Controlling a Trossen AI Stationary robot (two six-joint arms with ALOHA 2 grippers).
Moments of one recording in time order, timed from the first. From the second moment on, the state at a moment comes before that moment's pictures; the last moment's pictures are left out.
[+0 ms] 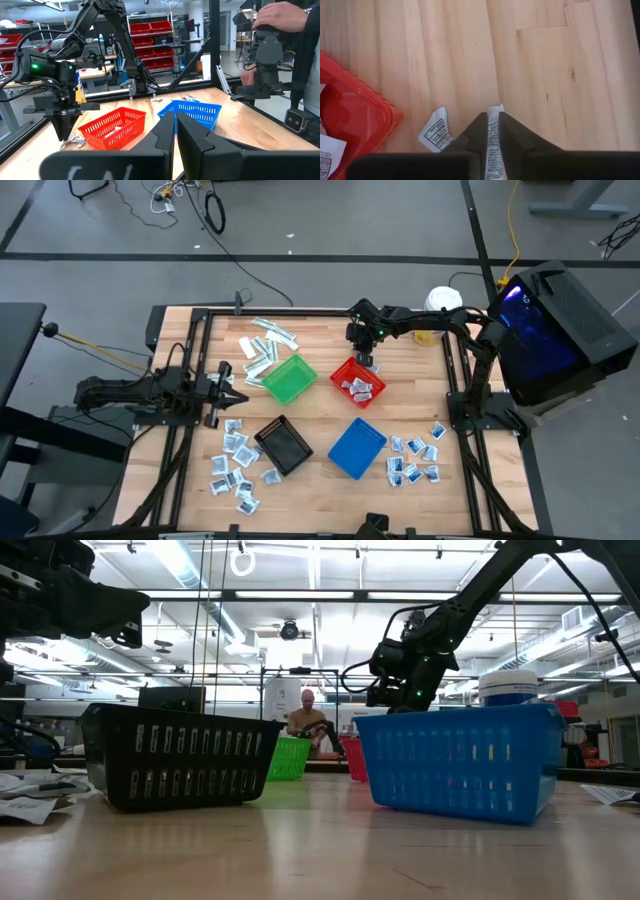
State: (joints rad) left arm -0.01 0.01 0.01 0.09 0.11 0.08; right arm -0.60 1.88 1.15 -0.41 -0.17 -0.48
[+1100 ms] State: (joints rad) left arm -0.01 0.01 0.01 0.09 0.11 0.08; right arm -0.60 1.81 1.15 -0.44 -0.14 -0.54
